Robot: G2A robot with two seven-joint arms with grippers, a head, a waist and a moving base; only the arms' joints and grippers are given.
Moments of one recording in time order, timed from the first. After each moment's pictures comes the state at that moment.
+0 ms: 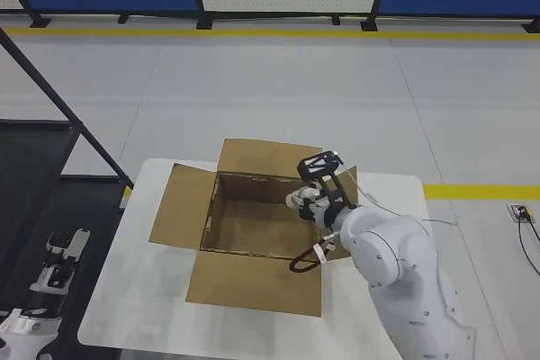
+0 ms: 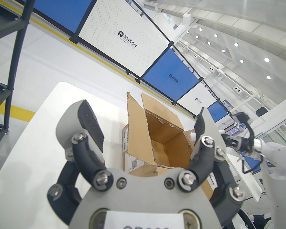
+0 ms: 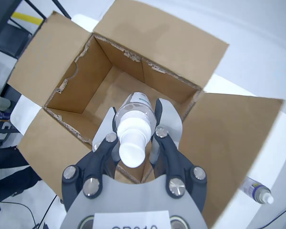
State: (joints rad) left arm 1.56 -1.25 -2.05 -1.86 0.29 -0.46 -0.29; right arm -0.87 -1.48 1.27 -1.93 -1.24 0.03 1.16
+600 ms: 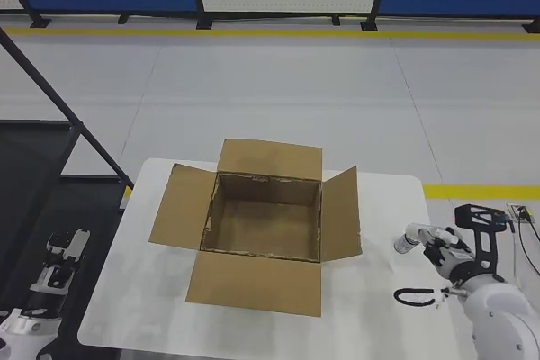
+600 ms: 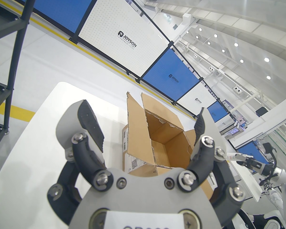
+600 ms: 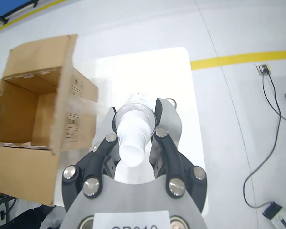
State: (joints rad) left arm 1.56 -1.25 -2.05 -1.86 0.29 -0.46 -0.29; right arm -1.37 -1.44 1.78 -2.25 -1.27 0.12 1.09
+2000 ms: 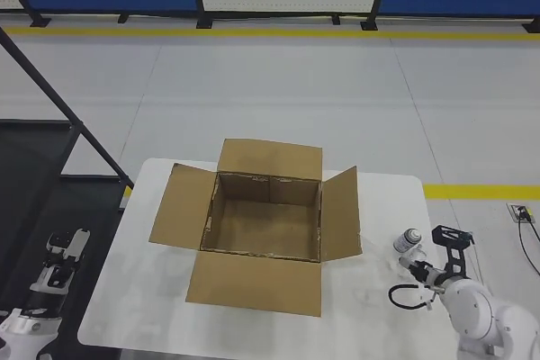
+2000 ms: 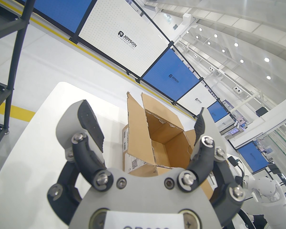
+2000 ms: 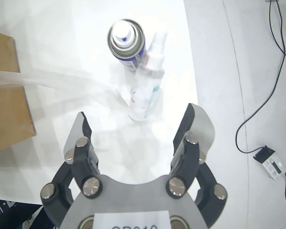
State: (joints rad) left arm 1.56 -1.25 -2.05 -1.86 0.29 -0.46 -0.29; right arm -1.31 -1.40 1.76 -1.91 -1.28 0.14 1.10
